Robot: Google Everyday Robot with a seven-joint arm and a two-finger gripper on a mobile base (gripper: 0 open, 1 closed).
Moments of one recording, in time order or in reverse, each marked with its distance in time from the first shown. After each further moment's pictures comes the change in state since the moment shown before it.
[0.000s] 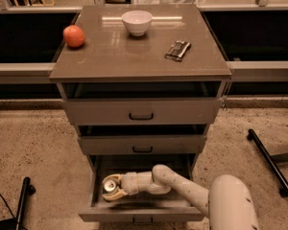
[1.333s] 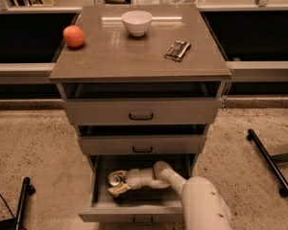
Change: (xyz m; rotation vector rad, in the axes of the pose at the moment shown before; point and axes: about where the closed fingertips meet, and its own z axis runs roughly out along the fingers) arm 0.076 -0.047 -0.007 -0.004 0.020 0.050
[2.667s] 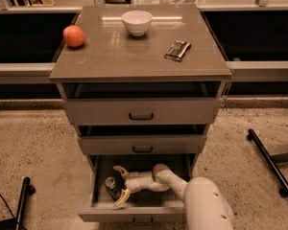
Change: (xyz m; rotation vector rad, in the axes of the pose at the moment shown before) arm 0.015 0.010 0.003 0.007 0.045 -0.027
